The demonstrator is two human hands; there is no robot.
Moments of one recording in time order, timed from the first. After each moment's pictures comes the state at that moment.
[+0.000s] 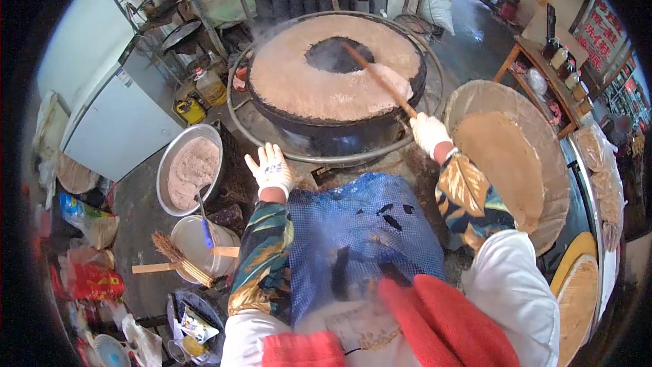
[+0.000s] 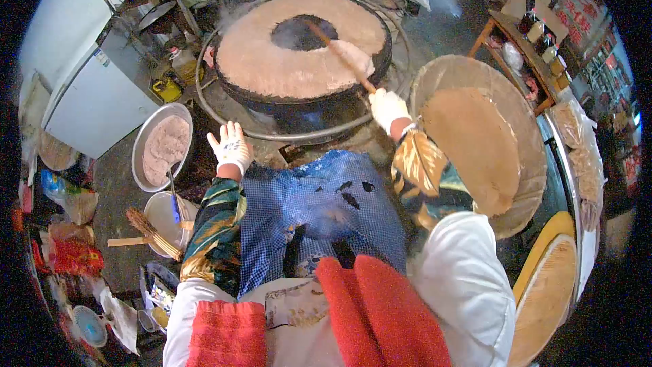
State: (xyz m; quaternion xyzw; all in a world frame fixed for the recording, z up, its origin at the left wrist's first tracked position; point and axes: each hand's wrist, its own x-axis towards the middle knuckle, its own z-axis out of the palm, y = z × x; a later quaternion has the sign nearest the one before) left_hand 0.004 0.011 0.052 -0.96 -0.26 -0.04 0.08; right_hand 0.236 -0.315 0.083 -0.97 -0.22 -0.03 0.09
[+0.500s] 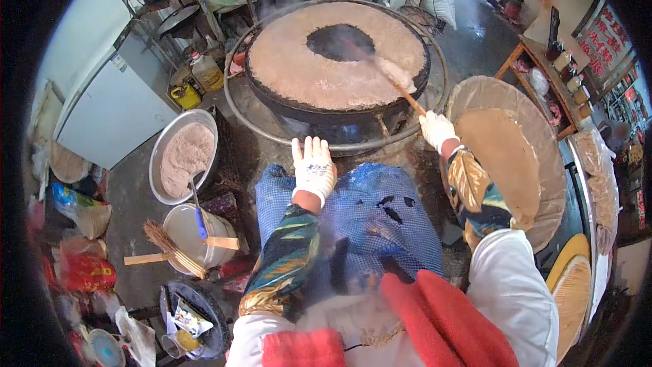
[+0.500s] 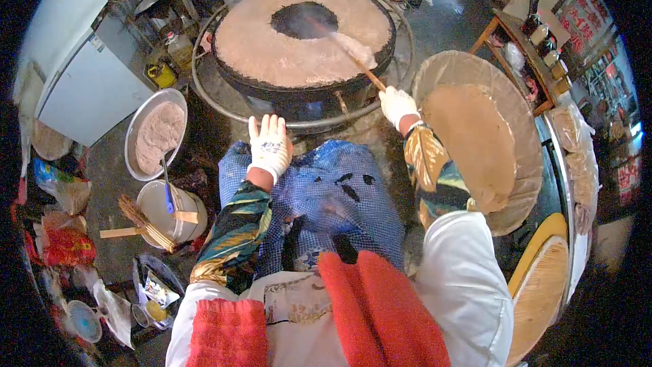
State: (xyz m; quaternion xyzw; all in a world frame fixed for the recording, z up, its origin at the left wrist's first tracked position) left_hand 0.017 -0.076 0.049 -0.99 -0.10 -0.11 0.05; right_hand 0.247 -0.328 0.066 -0.98 -0.20 0.02 0.08
